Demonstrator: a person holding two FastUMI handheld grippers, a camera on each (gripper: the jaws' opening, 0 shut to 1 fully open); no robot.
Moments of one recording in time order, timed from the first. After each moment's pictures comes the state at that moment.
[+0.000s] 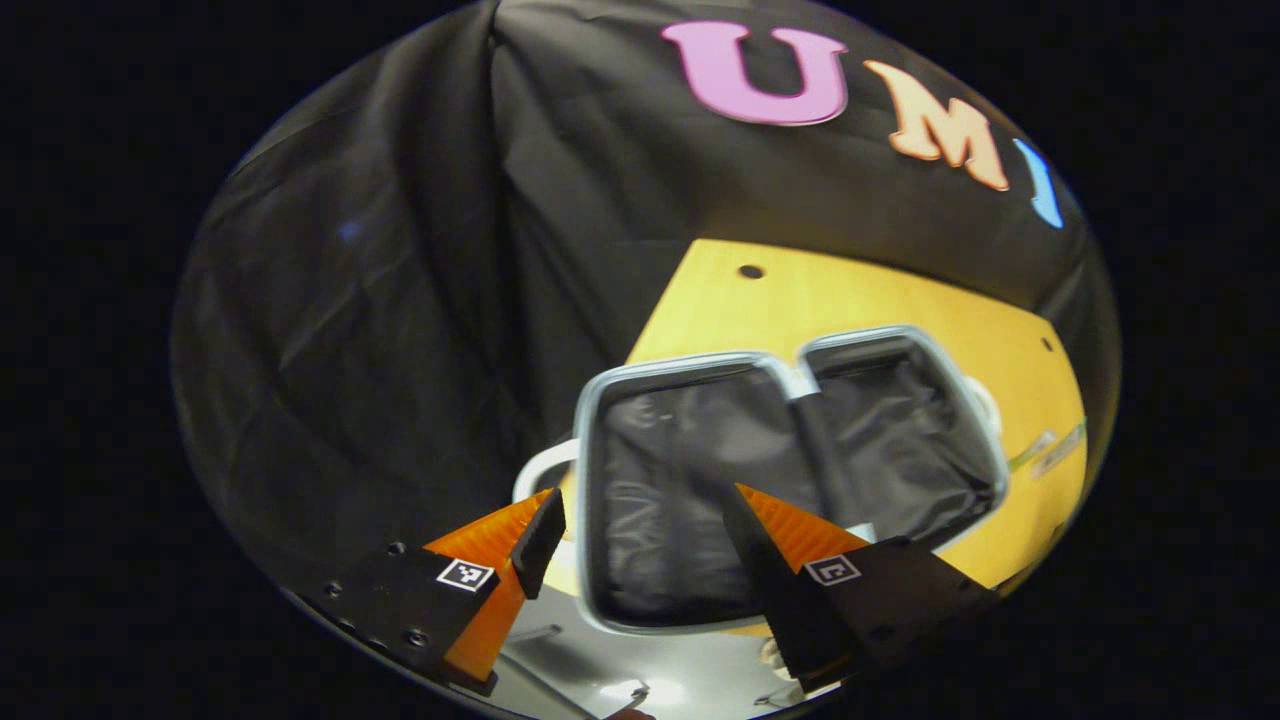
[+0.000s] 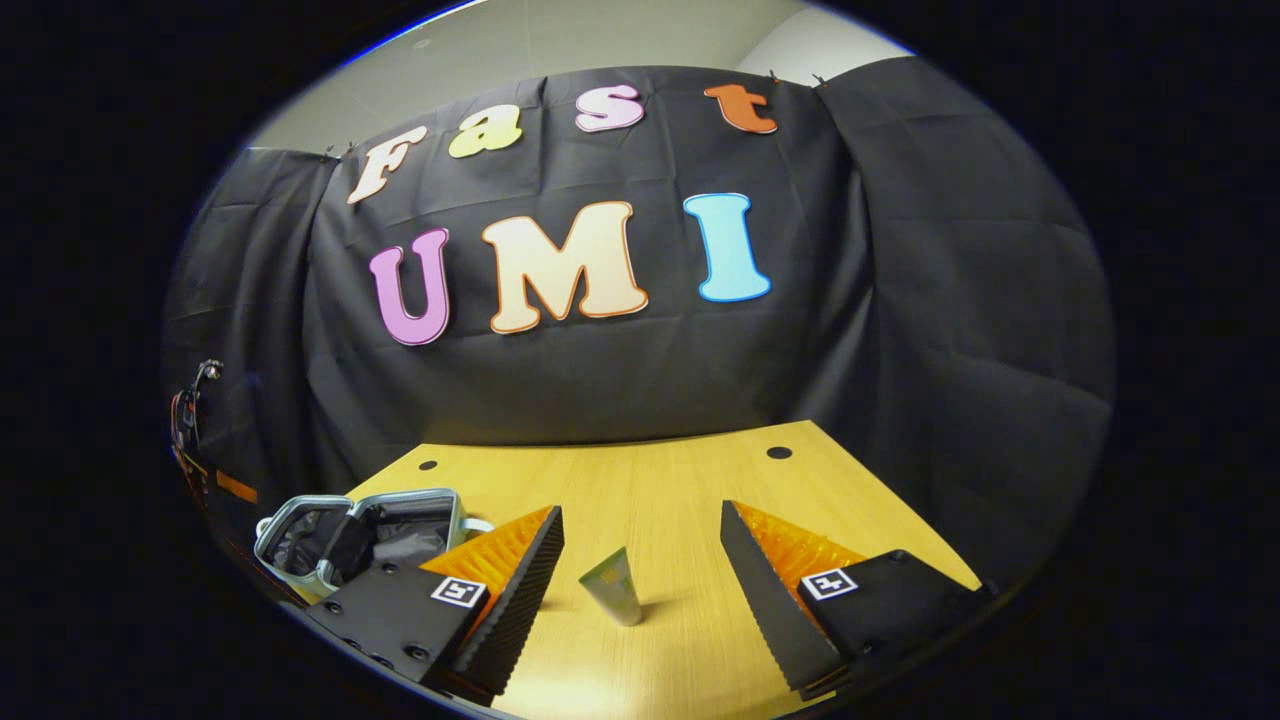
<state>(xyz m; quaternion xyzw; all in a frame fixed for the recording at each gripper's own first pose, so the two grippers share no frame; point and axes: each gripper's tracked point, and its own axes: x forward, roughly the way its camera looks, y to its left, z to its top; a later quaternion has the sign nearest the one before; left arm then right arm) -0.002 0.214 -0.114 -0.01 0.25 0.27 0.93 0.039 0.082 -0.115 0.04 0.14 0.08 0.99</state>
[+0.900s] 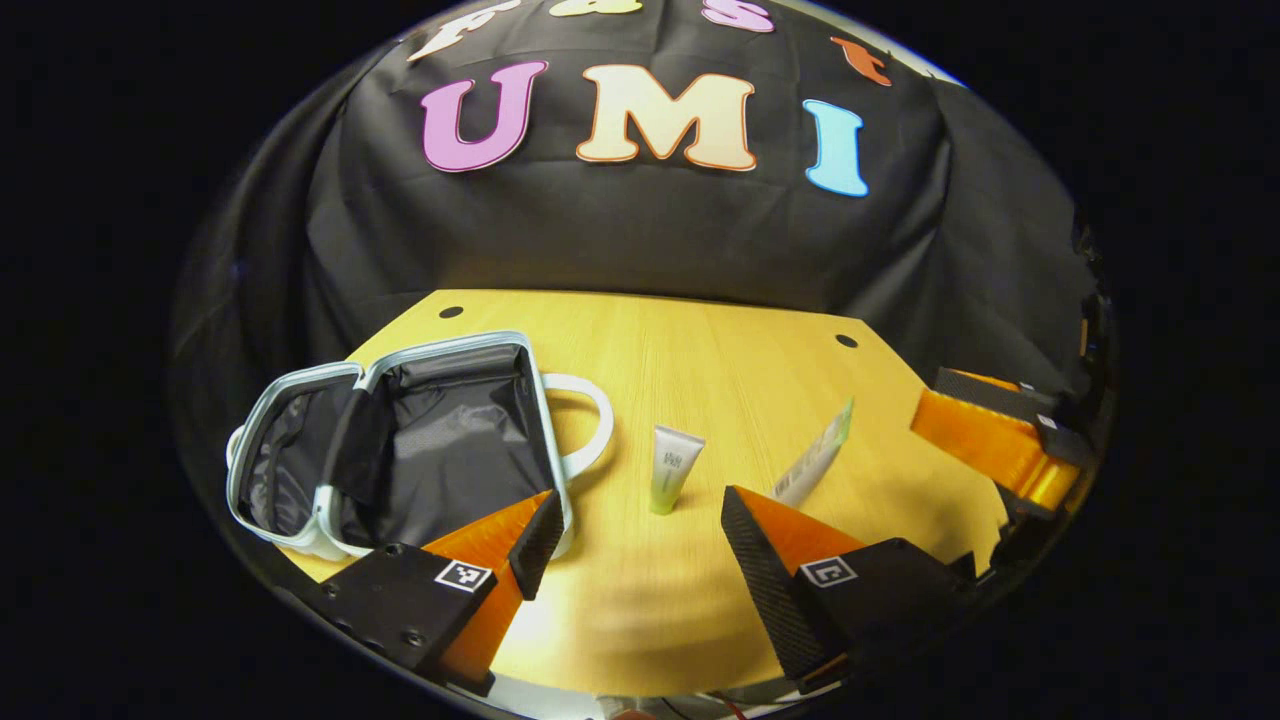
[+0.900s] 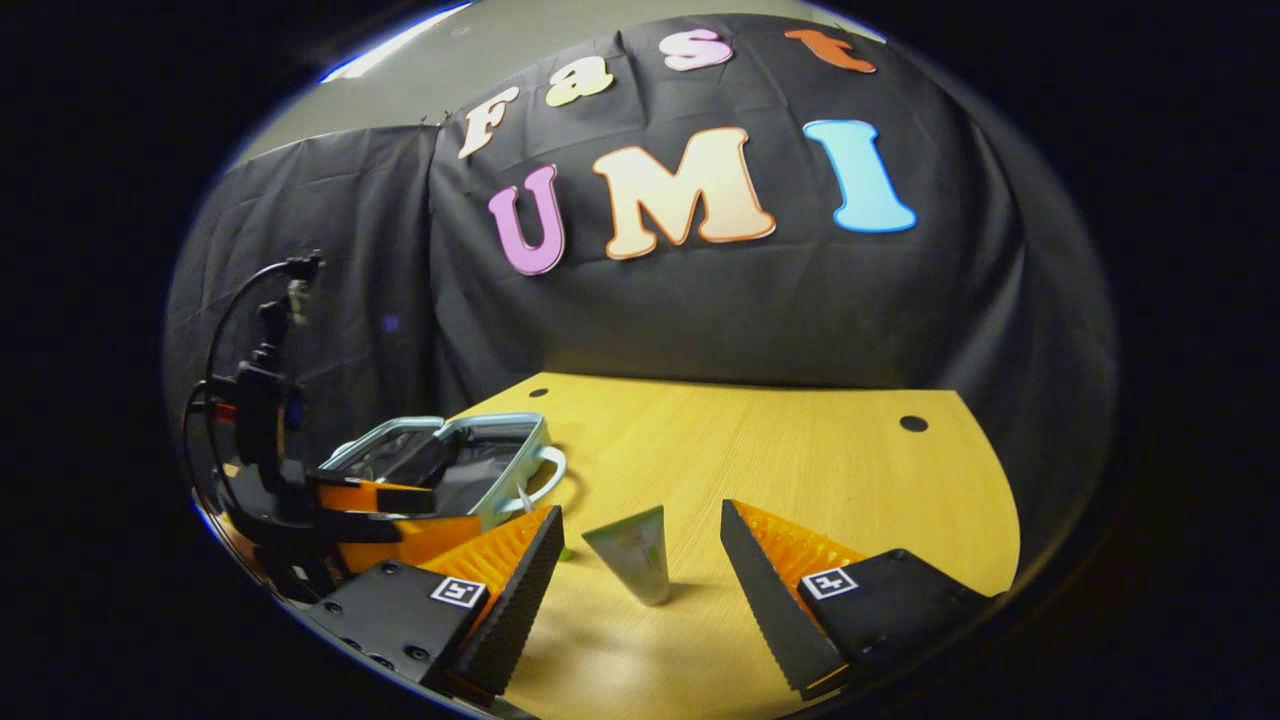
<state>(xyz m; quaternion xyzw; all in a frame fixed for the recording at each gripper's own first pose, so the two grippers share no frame) 0.171 -0.142 -0.216 -0.01 0.17 0.14 0.98 0.066 0.104 -0.202 0.02 0.23 0.32 0.92</state>
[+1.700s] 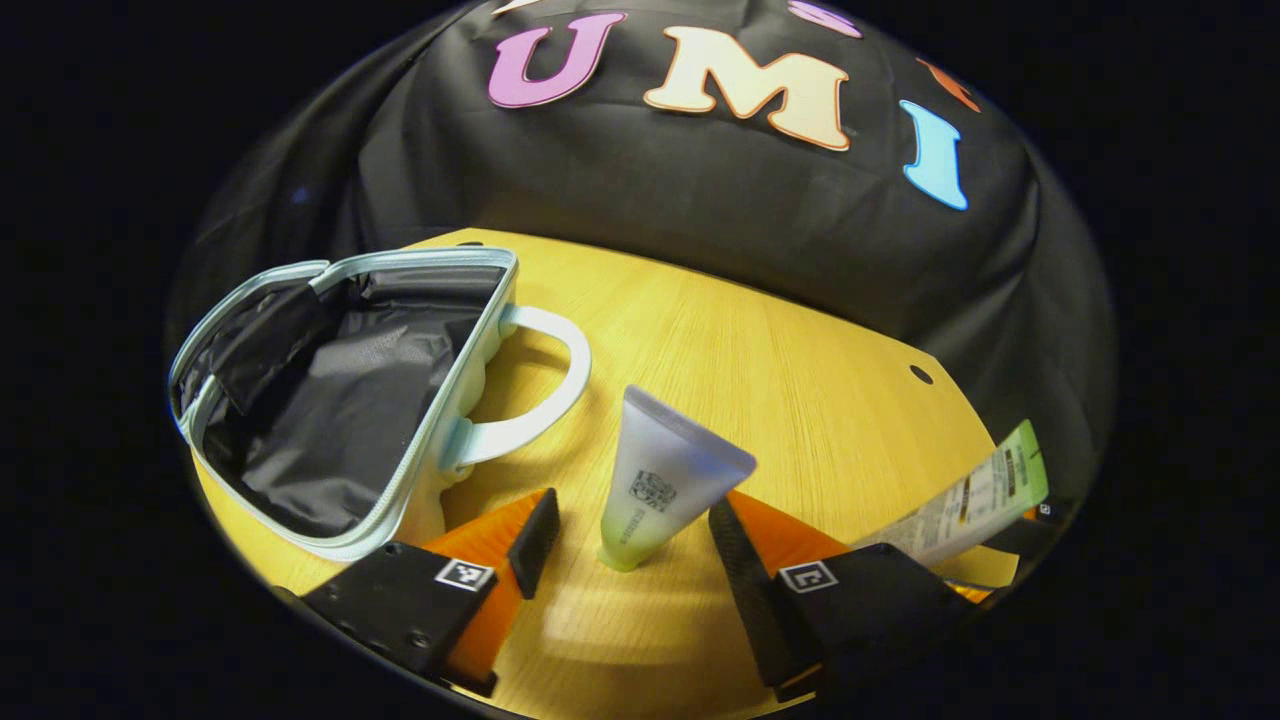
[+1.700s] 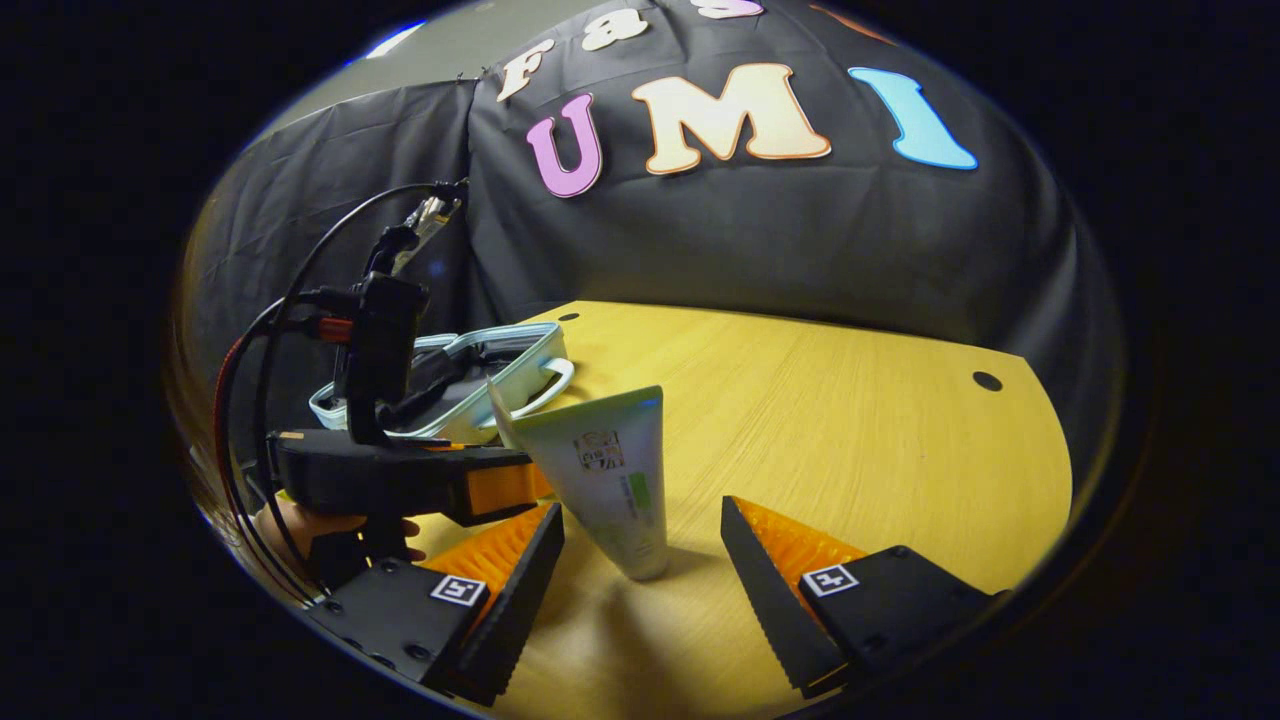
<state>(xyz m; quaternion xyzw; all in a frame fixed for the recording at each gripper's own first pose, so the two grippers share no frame) 0.265 -0.123 -0.283 -0.11 0.15 0.21 0.96 0.081 0.128 -0.309 -0.02 0.27 0.38 0.88</state>
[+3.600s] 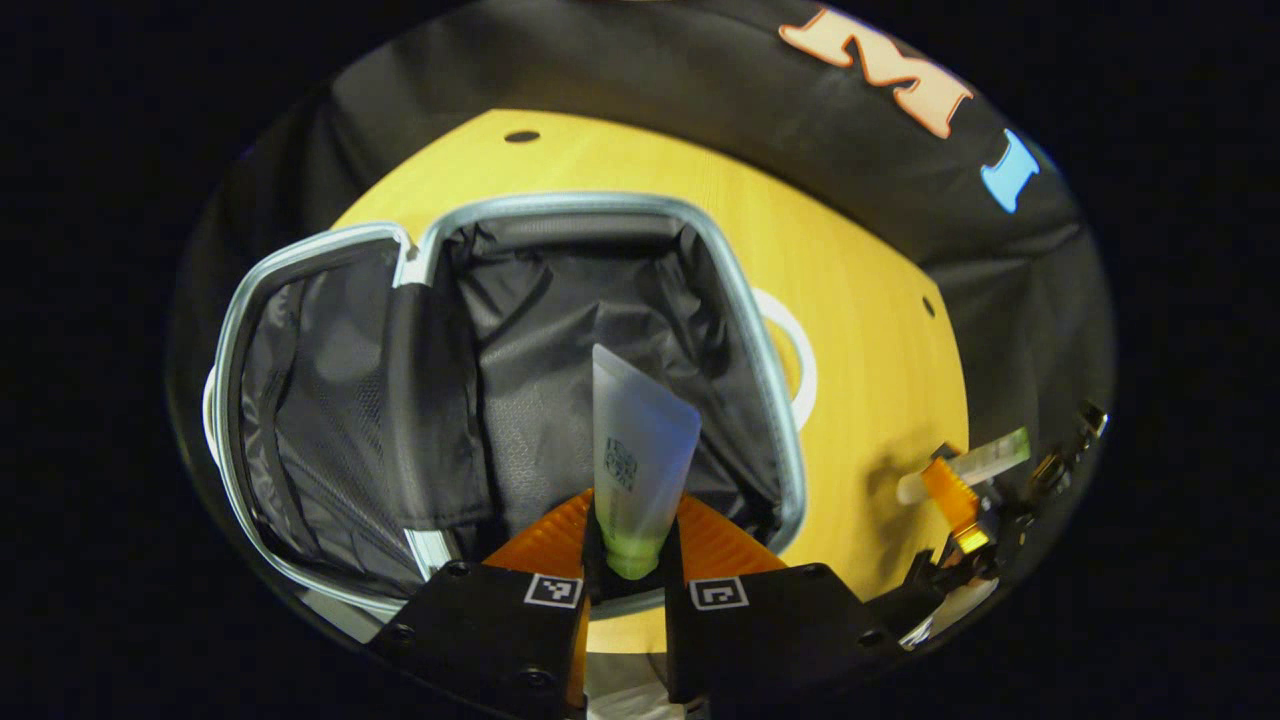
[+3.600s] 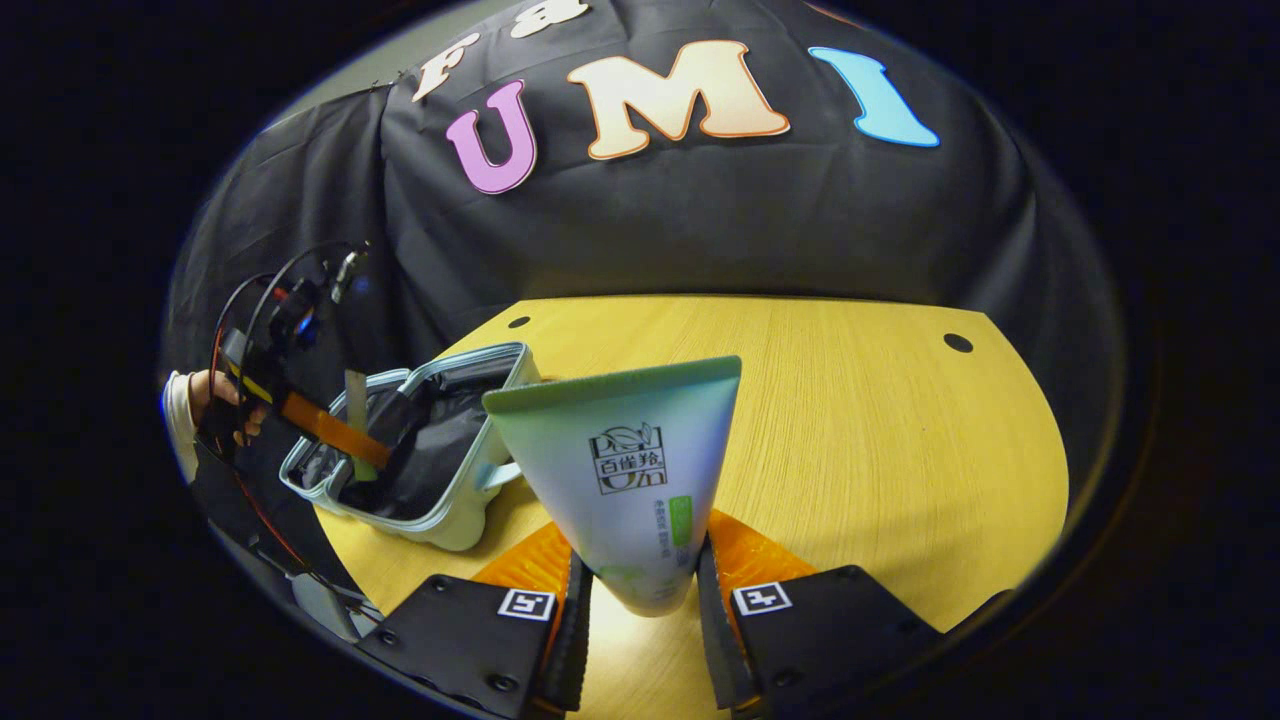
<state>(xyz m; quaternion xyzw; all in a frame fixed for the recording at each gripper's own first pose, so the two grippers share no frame) 0.139 0.049 -0.244 -0.15 0.47 0.08 0.87 0.085 0.187 -0.275 0.01 0.32 0.25 0.91</state>
